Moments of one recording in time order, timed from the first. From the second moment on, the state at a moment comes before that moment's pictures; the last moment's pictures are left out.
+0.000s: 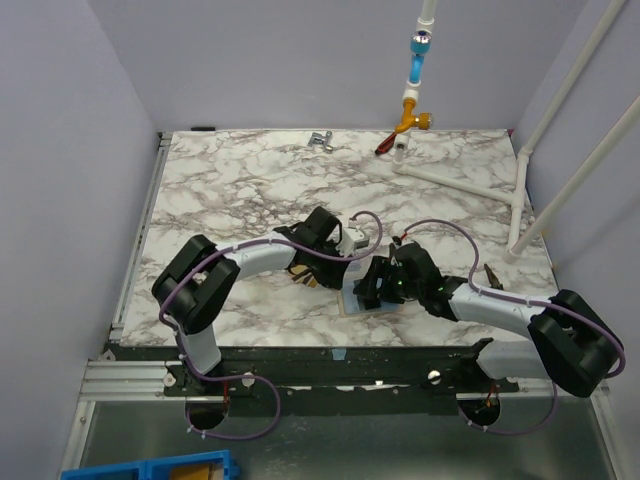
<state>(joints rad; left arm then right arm) -0.74 1.76 1.03 -0.27 0.49 0.11 0.70 1.28 0.43 0.11 -0.11 0.79</state>
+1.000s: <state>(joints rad) -0.77 1.72 0.89 -0.22 0.59 -0.08 0.84 1.34 0.52 0.04 0.00 0.77</state>
